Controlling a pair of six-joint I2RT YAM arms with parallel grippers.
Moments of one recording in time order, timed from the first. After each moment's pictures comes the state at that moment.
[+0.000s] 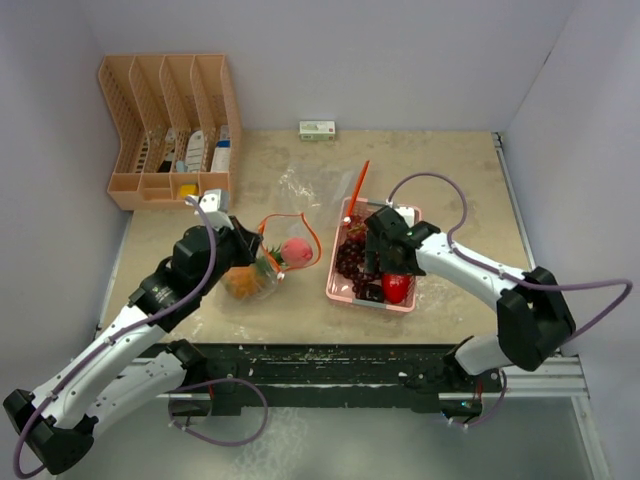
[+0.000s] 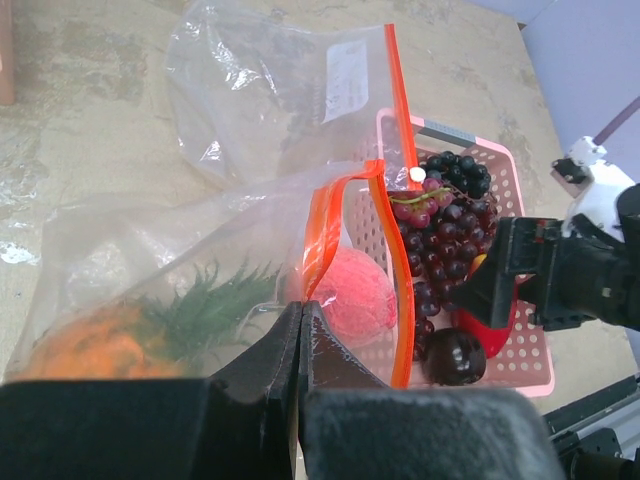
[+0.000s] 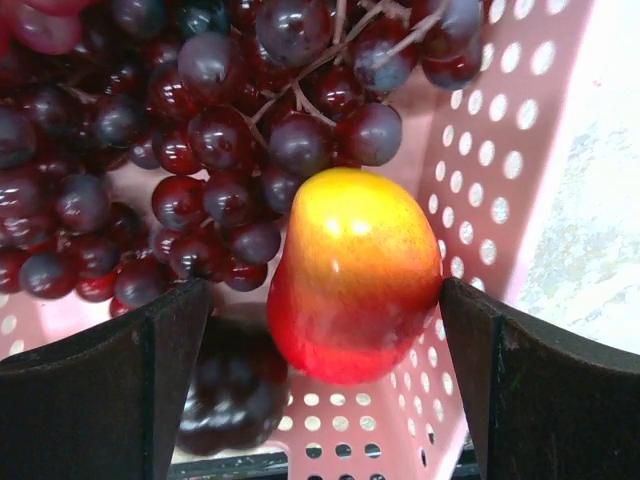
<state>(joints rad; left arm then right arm) -0.65 0.76 0.78 -0.35 -0.26 -0.60 0.63 1.43 0.98 -0.76 0.38 0.64</state>
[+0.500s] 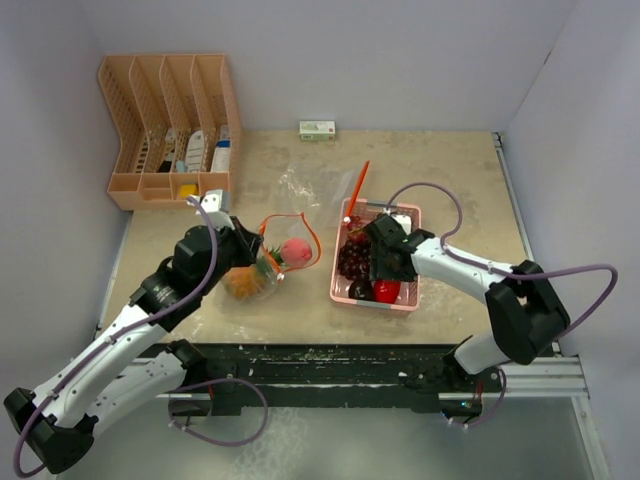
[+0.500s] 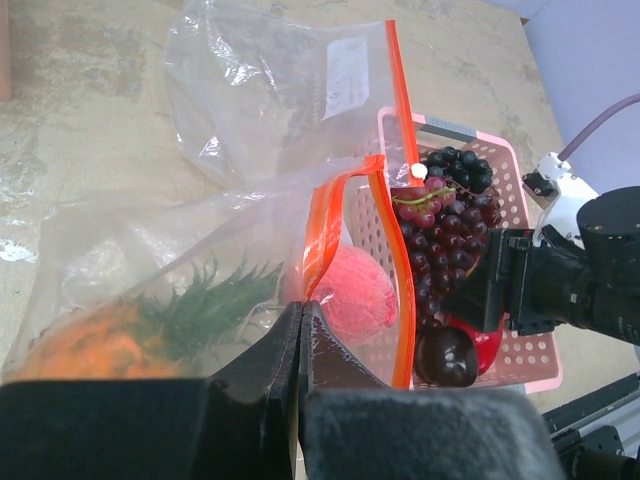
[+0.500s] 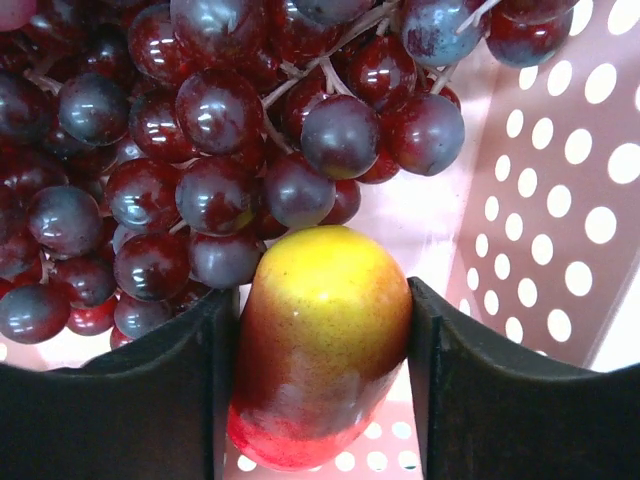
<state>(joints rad) -0.65 0.76 0.77 -0.35 -0.26 -0.60 0.63 1.50 0.88 -0.64 0.33 0.65</state>
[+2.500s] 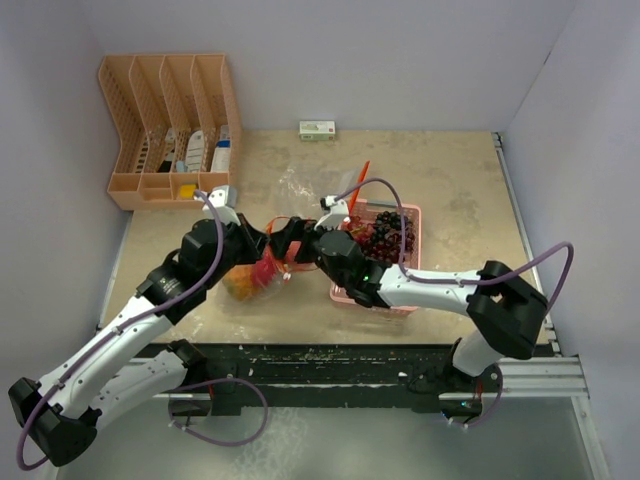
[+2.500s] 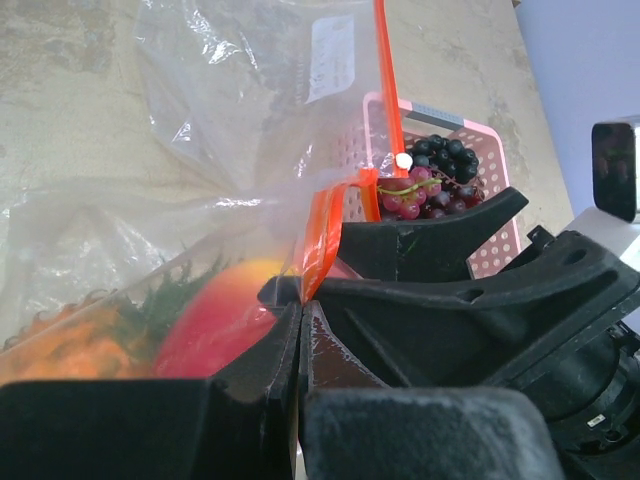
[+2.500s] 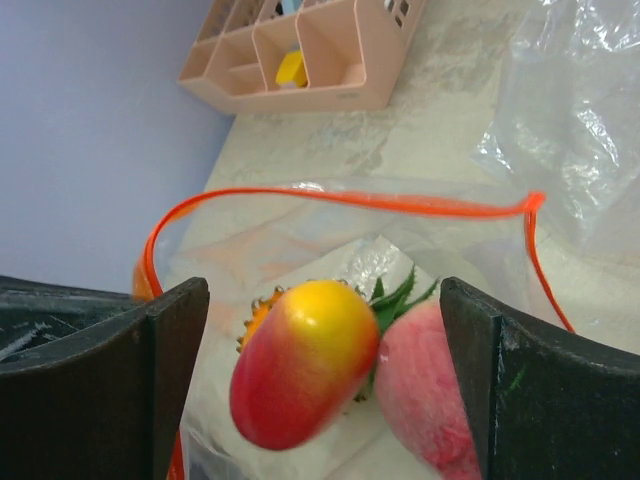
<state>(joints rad) -0.65 0.82 0.80 -0.35 -0.20 -0.65 1.04 1.57 0.88 0.52 0.41 0.76</state>
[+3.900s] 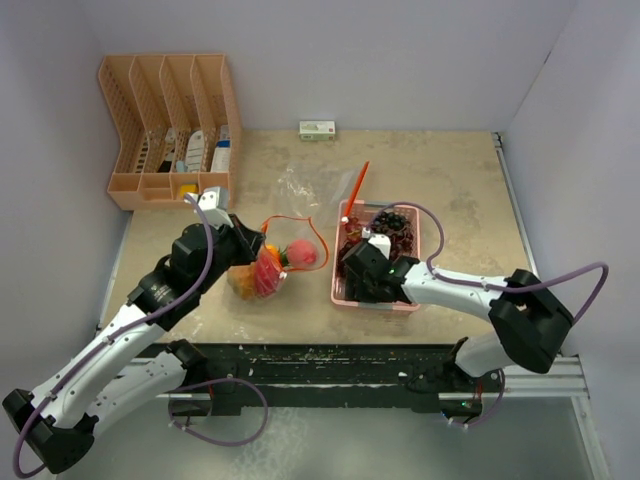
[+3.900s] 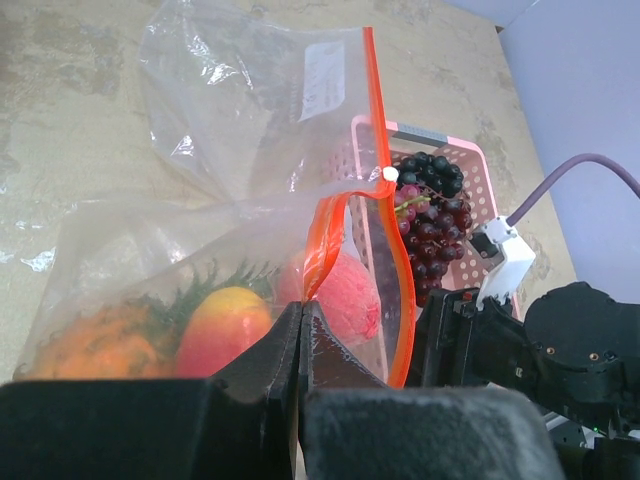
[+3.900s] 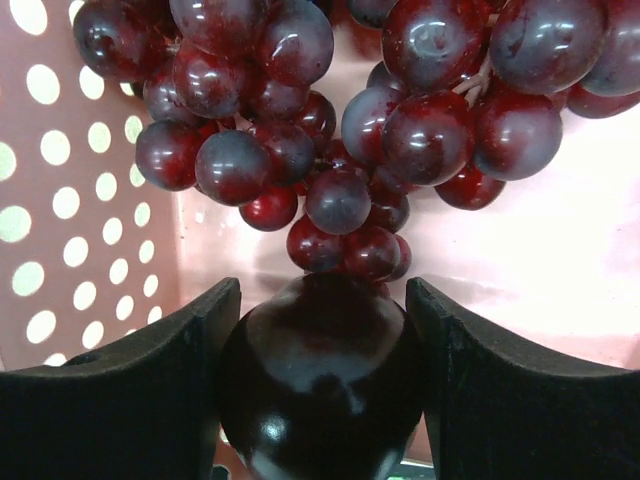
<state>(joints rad) -0.65 0.76 0.80 -0.36 -0.23 -0.64 0.88 1.43 0.76 -0.46 0.30 0.84</state>
